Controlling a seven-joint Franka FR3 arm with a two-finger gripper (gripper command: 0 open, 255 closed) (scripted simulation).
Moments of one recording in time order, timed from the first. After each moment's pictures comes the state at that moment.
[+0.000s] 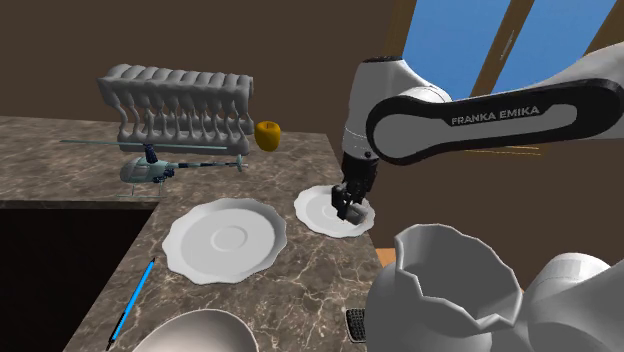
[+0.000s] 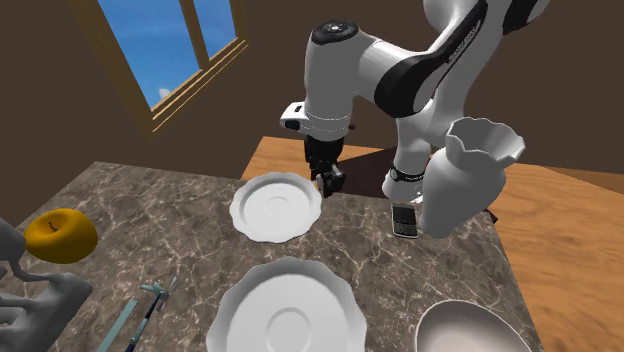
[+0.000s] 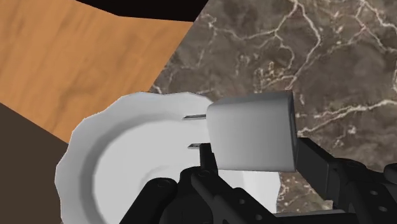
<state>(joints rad) 0.06 -0.40 0.25 -2.37 0.05 1.98 0.15</state>
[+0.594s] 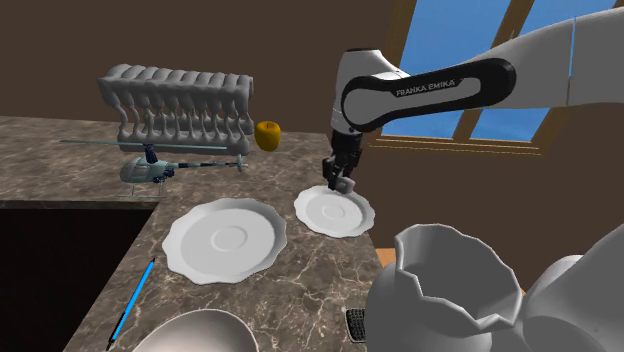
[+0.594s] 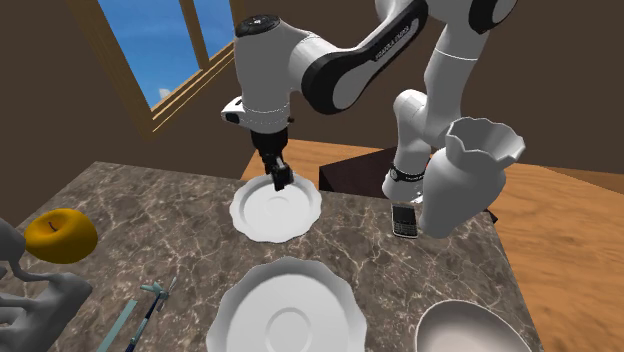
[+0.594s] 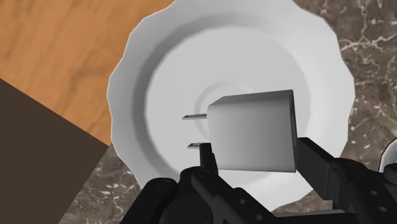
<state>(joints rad) -0.02 -0.14 0.17 -2.11 -0.03 1.98 0.04</state>
